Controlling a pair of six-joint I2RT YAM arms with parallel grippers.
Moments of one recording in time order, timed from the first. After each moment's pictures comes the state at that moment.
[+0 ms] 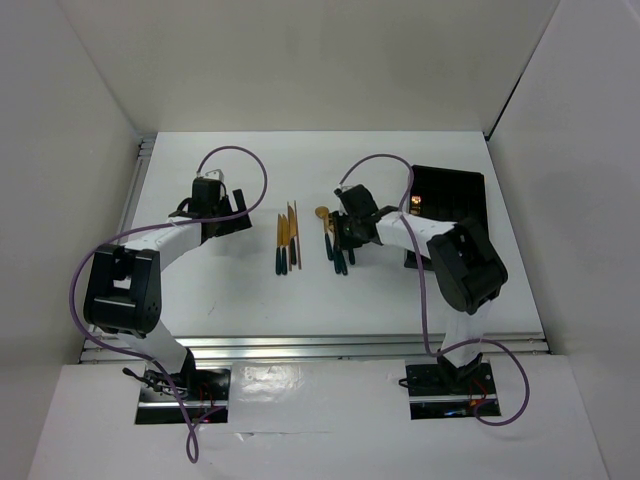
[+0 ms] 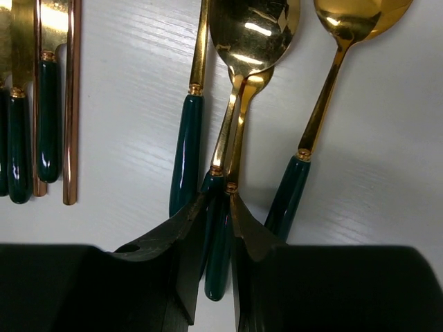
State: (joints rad) left arm -0.12 1.64 0.98 -0.13 -0.02 -0.40; right arm 0.54 1.86 1.15 -0.23 -0.07 0.33
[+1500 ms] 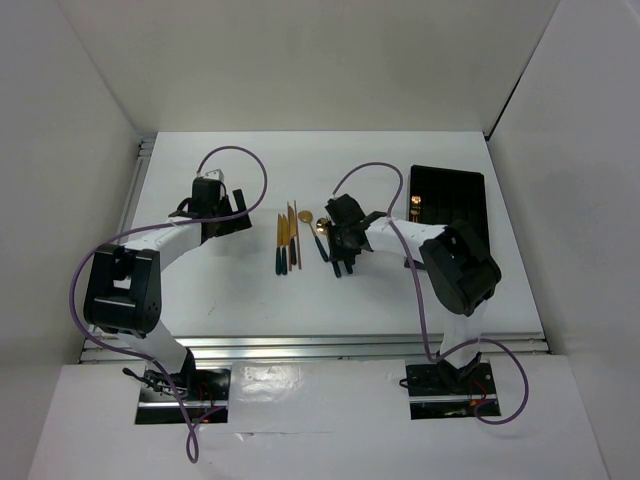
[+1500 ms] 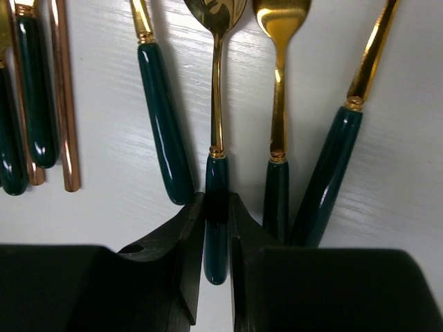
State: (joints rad) left arm -0.12 1.64 0.98 -0.13 -0.02 -0.40; right arm 0.63 1.87 1.16 -0.31 0.02 0.44
